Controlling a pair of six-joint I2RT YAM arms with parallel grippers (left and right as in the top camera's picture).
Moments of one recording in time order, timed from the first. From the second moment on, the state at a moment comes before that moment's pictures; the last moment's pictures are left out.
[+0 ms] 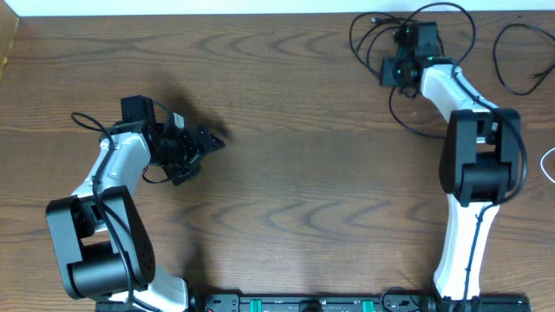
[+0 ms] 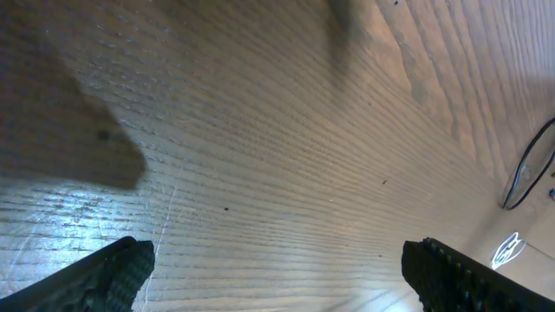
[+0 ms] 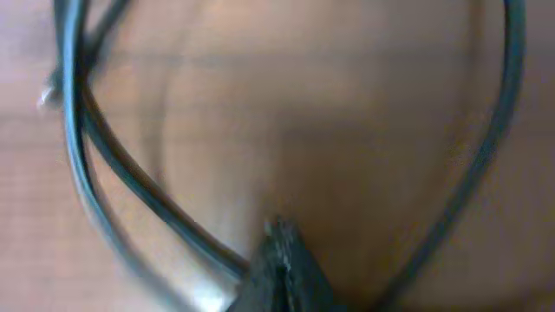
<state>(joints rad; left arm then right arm) 0.20 1.74 1.03 -0.70 0.59 -0.38 0.04 2.33 1.74 -0.47 -0.10 0.13</state>
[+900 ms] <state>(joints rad) 0.20 1.74 1.03 -0.70 0.58 -0.39 -0.04 1.58 1.71 -0.52 -0.03 -0.03</state>
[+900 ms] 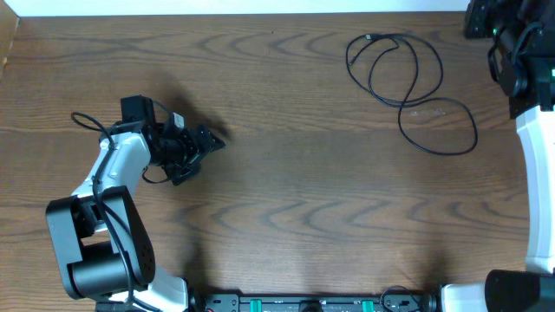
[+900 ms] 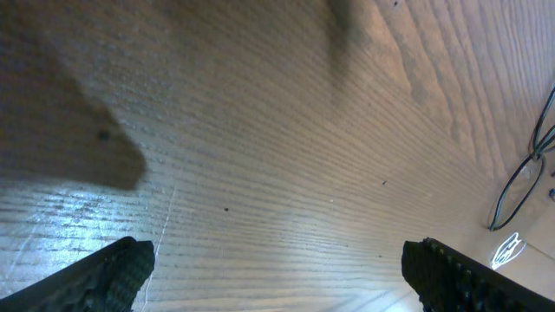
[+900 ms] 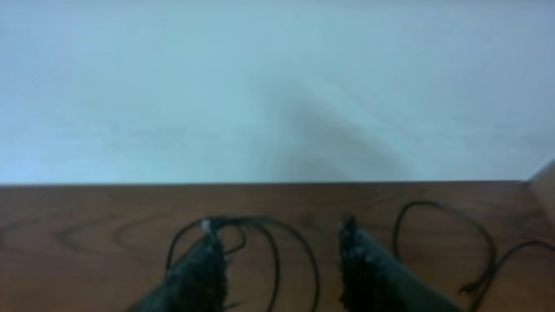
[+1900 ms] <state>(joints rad) 0.20 1.74 1.03 -0.70 0.58 -0.39 -0.12 0.12 0.76 -0.30 -0.14 -0.09</state>
